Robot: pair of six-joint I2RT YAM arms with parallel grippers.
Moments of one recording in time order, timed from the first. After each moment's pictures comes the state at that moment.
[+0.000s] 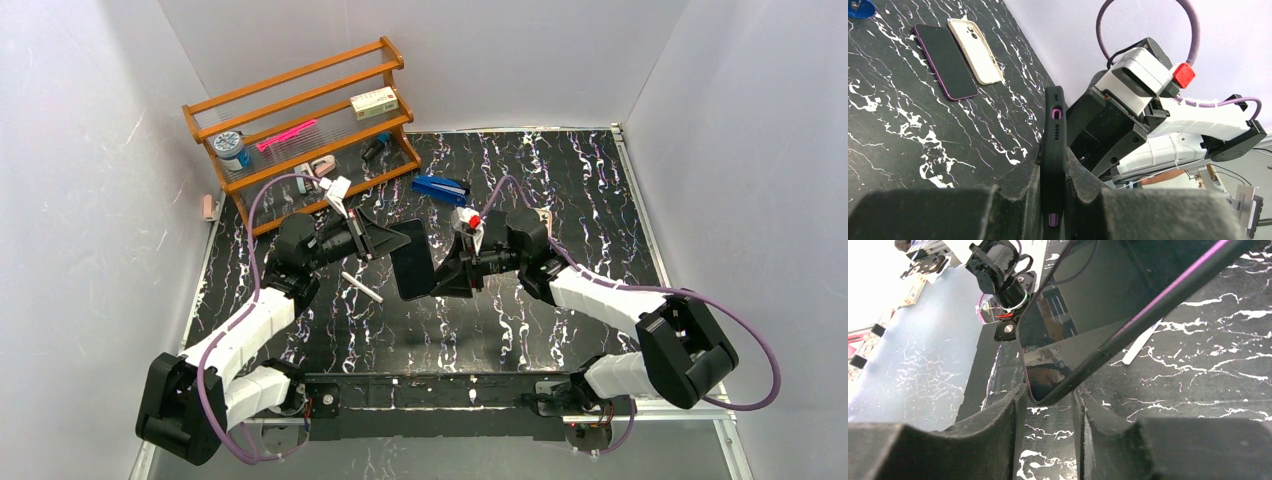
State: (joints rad) left arm -0.38 1.06 0.57 0.47 0.72 -0.91; right arm 0.65 1.33 0.65 0.45 -1.06 0.13
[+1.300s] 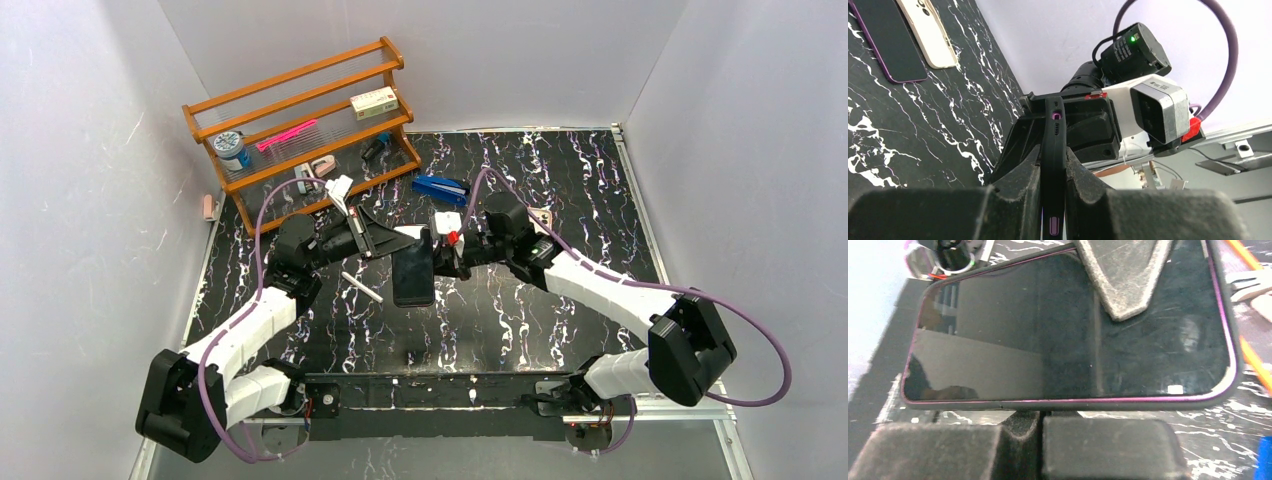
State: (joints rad) left arm -0.40 1.08 0.57 0.56 0.77 -1.13; right arm 0.74 1.34 0.88 0.04 -0.93 -0.41
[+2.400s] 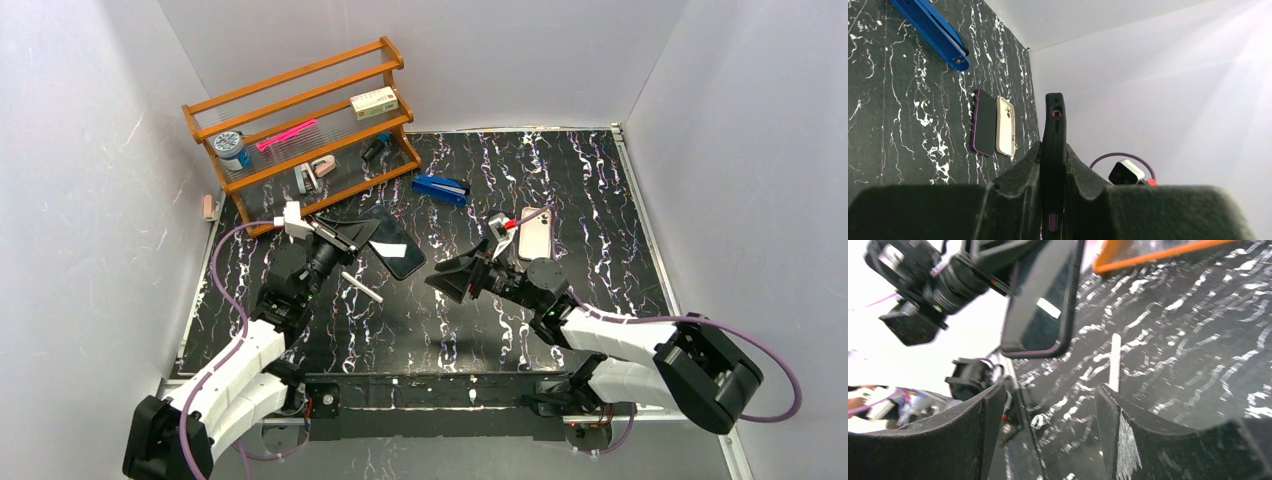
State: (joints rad) left arm -0.41 0.85 0.41 0.44 0.12 -1.24; right arm 0.79 1.14 0.34 0.87 -0.37 0.67
